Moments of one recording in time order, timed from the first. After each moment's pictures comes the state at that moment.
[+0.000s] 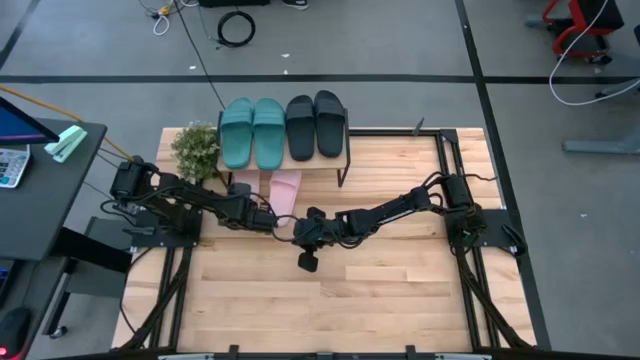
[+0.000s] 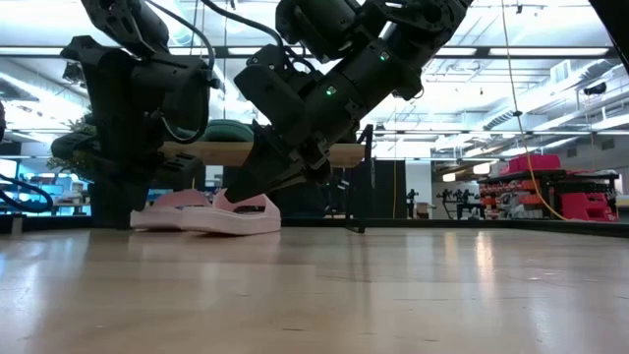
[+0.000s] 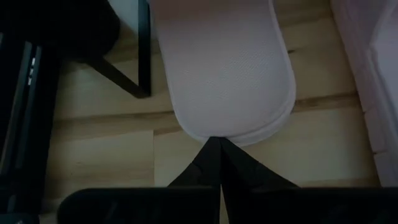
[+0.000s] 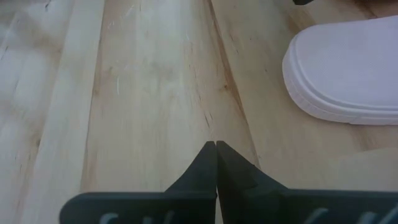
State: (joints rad) left arm -0.08 1.58 0.75 -0.90 -0.65 -1.56; right arm 0.13 2.11 1.32 0.10 0.08 0.32
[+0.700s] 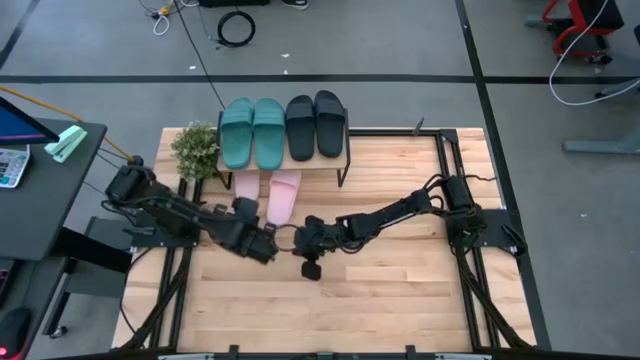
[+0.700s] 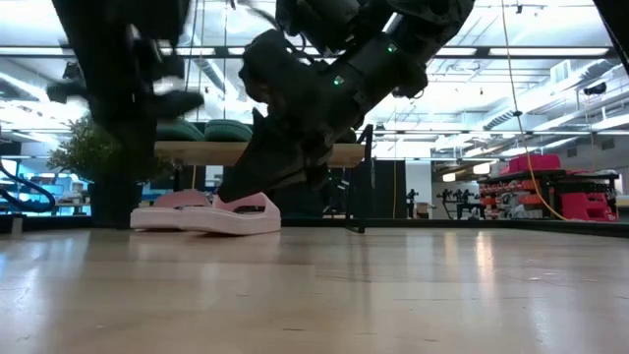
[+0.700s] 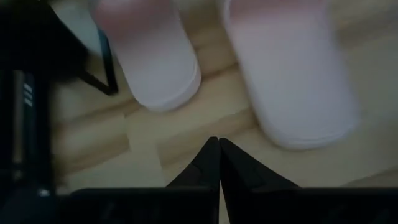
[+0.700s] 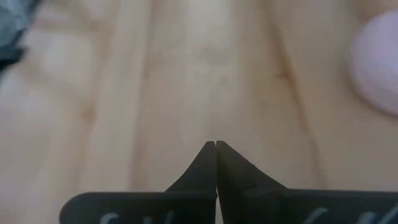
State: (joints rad) left arm -0.35 1.58 0.98 -1.15 -0.66 -1.61; right arm 0.15 2.11 1.32 0.10 -0.03 0.31
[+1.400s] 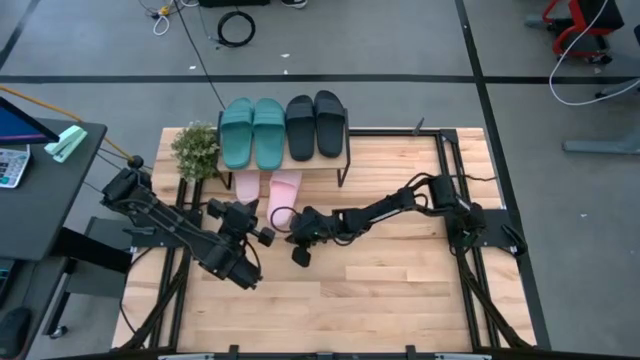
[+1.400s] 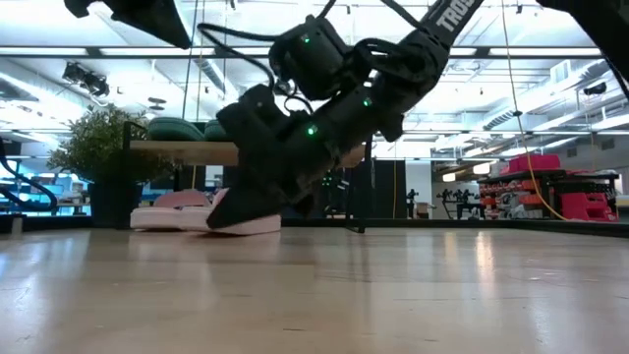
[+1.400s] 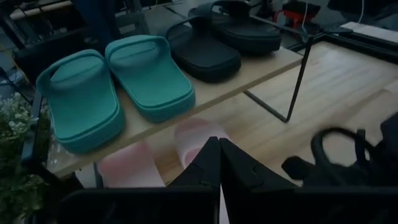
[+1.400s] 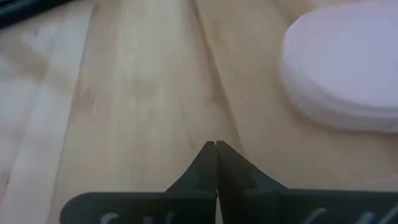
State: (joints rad) left arm -0.58 1.57 1.27 -1.57 -1.18 -1.82; right arm 0.07 2.22 1.32 0.30 0.02 0.39
